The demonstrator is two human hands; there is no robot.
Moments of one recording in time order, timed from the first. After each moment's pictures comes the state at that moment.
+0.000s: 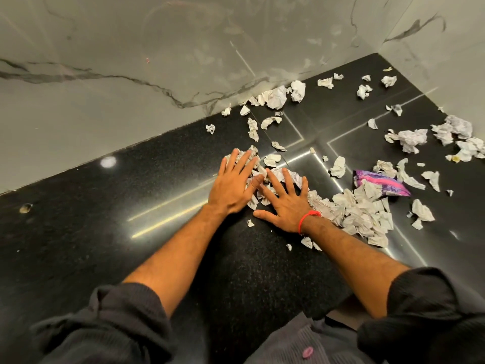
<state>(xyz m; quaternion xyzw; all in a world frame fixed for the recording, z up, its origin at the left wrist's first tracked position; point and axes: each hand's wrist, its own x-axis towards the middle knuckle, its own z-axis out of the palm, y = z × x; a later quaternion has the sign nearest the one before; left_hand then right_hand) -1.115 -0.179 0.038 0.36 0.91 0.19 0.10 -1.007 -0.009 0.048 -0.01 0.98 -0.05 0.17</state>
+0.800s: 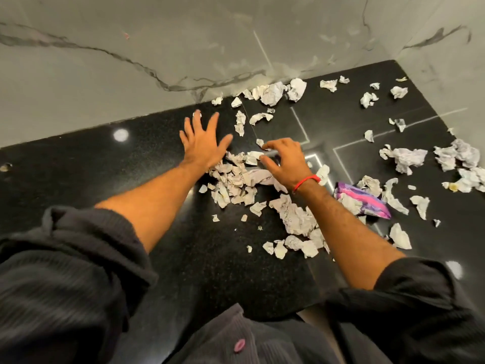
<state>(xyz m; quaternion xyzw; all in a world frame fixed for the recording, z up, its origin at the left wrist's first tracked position) -1.178 -0.143 0.060 0.06 0.97 0.21 0.10 -1.089 0.084 0.062 -0.01 0.96 -0.29 -0.02</state>
